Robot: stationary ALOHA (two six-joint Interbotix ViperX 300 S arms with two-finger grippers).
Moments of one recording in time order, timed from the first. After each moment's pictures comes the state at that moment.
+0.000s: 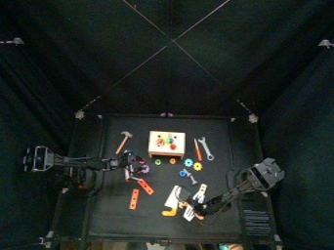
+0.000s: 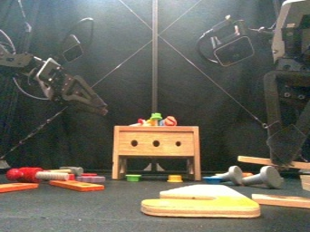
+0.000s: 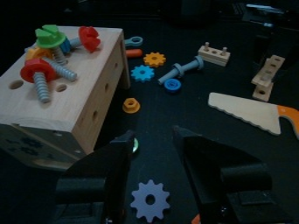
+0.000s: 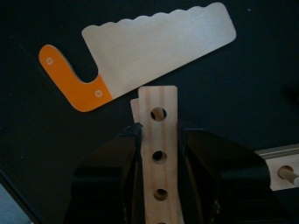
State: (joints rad) left arm 0.16 -0.37 1.16 -0.01 -0.49 0.07; right arm 0.51 0.09 0.59 -0.59 0.65 1.59
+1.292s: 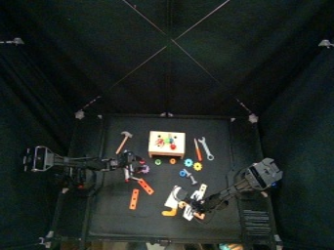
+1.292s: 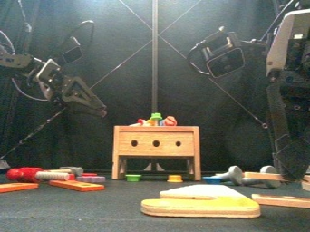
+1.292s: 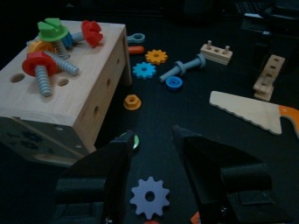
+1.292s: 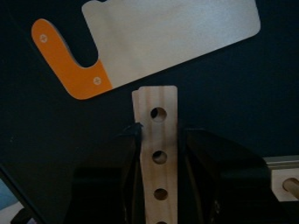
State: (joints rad) left arm 0.16 -0.37 1.17 -0.03 -0.48 0.07; right arm 0.46 0.11 0.59 -0.44 0.57 1.38
